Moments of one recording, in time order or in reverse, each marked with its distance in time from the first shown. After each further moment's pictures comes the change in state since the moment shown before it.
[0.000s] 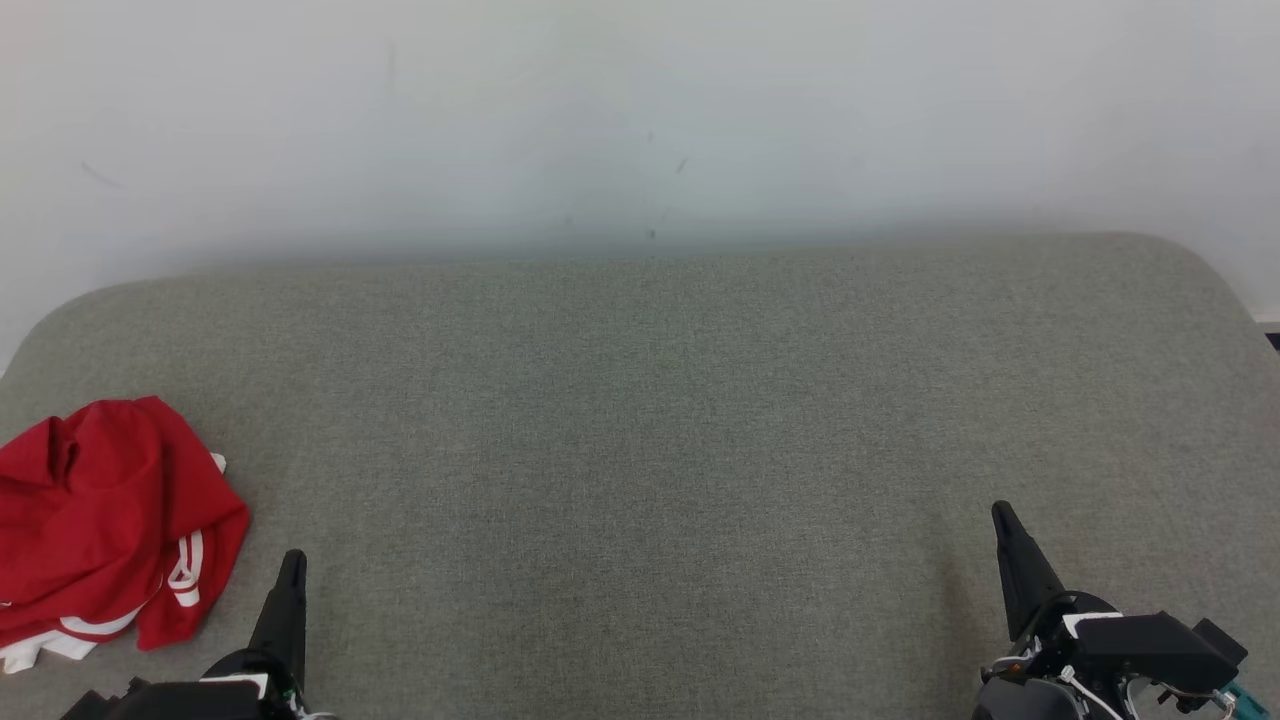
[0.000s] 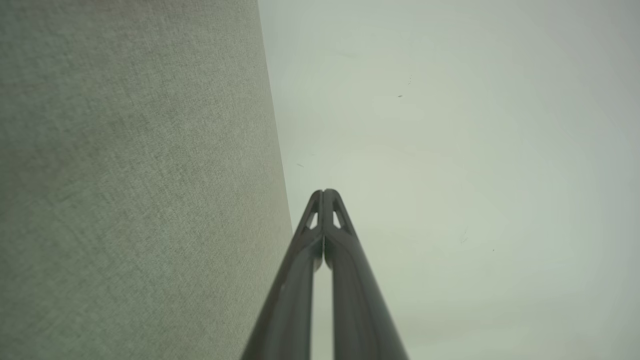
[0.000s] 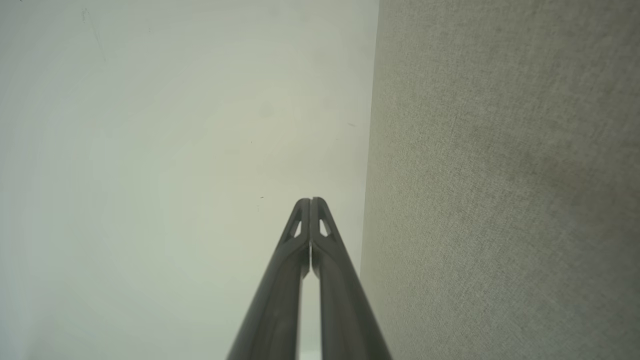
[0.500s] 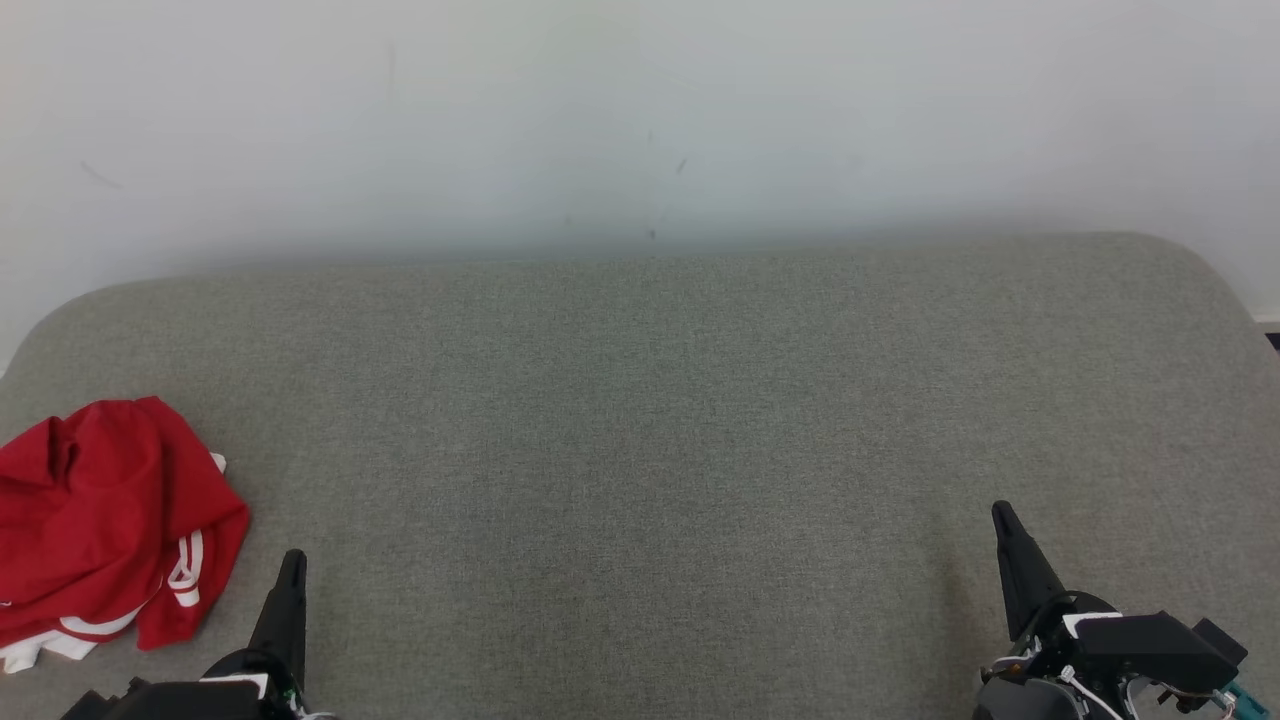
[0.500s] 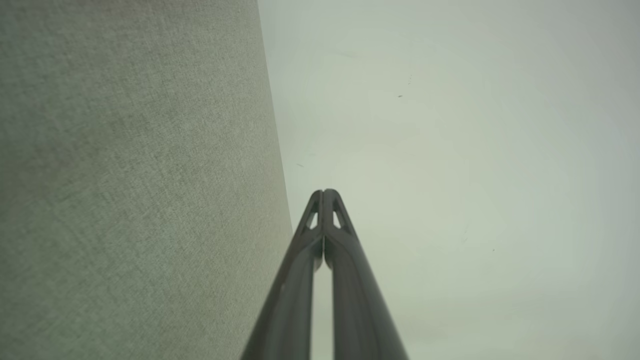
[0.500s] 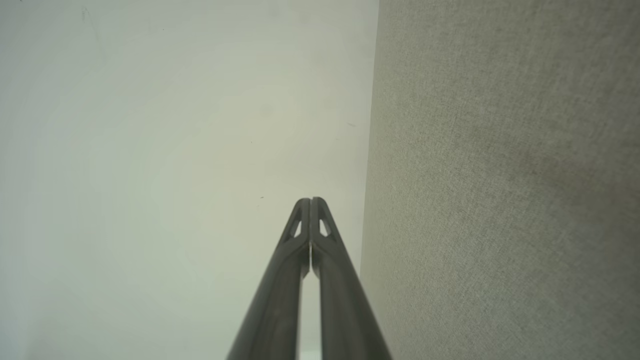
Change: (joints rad) left arm 0.000 0.000 0.000 0.000 0.000 0.000 0.000; right arm 0.000 0.000 0.000 0.000 0.000 0.000 0.000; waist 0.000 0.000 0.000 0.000
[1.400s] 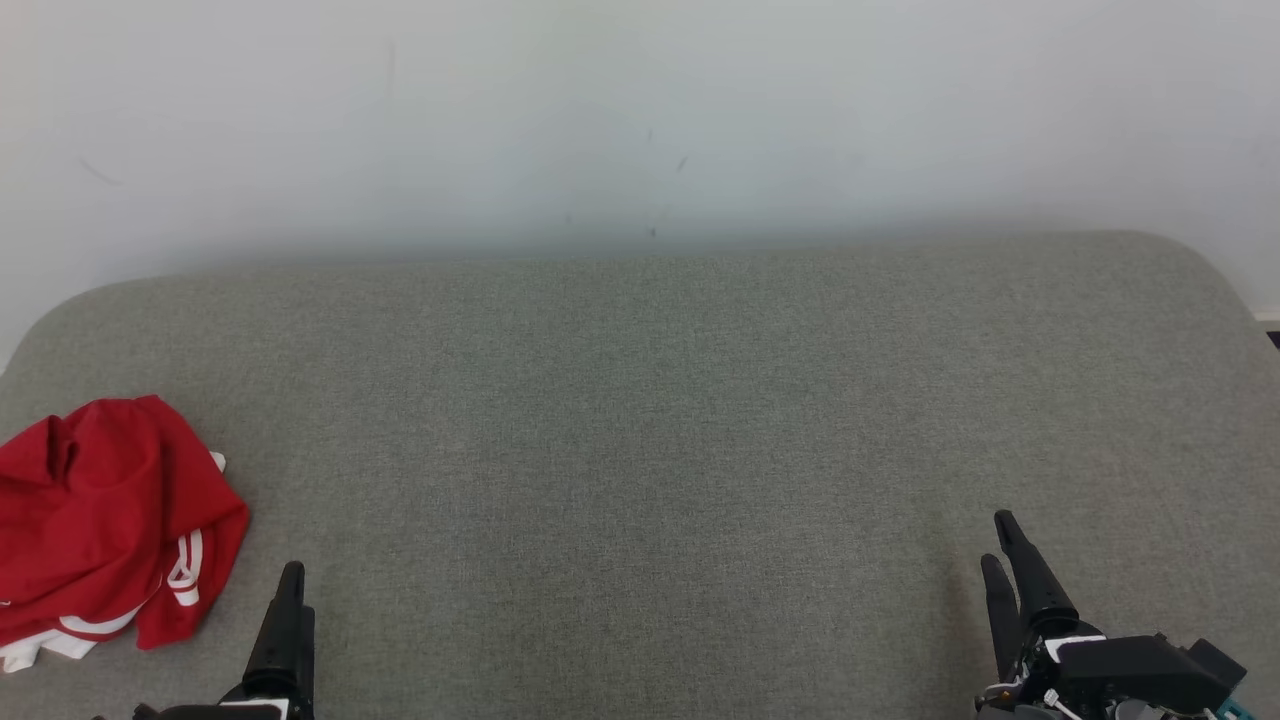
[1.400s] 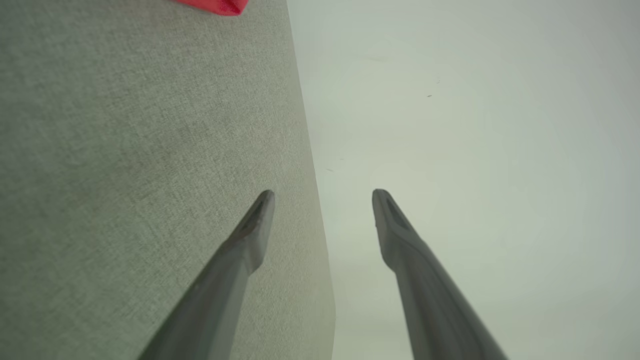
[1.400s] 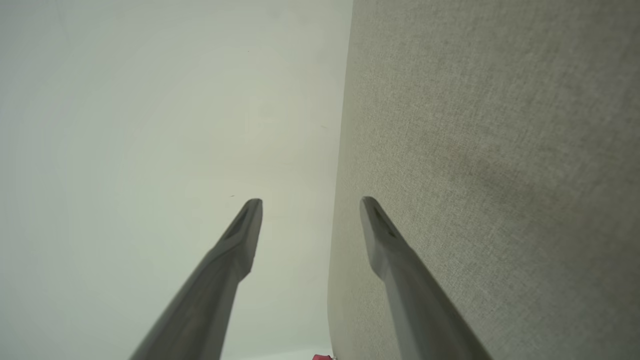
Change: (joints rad) left arm 0.029 -0.006 -0.010 0.030 0.065 0.003 -0.037; right arm 0.031 -0.009 0.024 0.025 -0.044 -0.002 -0.035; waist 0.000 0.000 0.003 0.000
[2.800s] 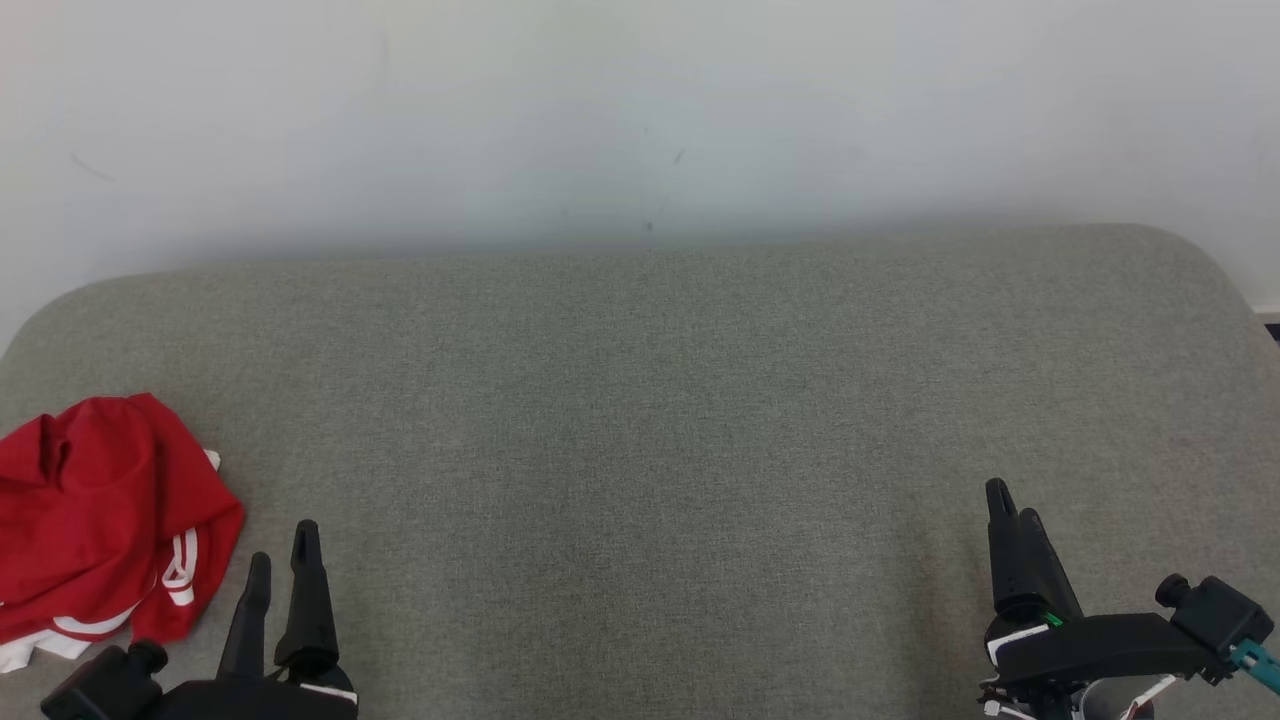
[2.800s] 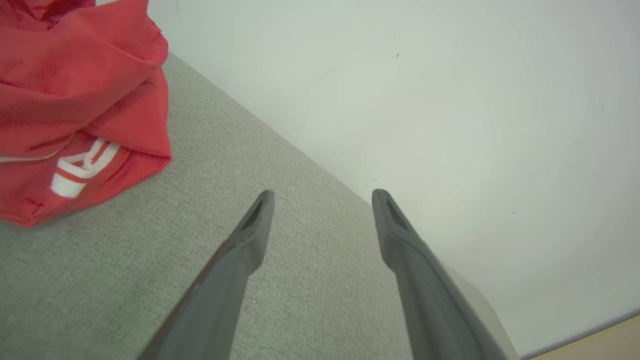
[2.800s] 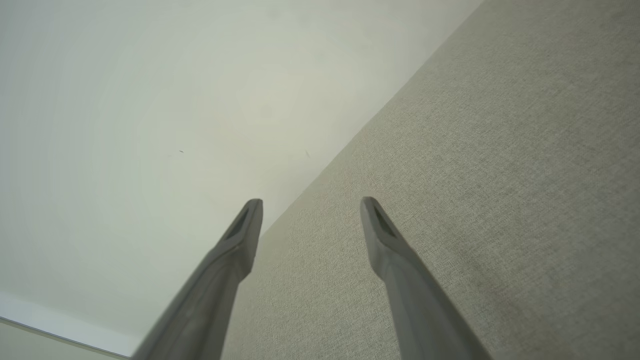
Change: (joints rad) left arm 0.009 0.001 -0.033 -0.110 0.756 0.000 -0.168; right arm -0.010 -0.034 0.056 -0.047 -0.650 0.000 -0.168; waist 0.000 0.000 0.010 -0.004
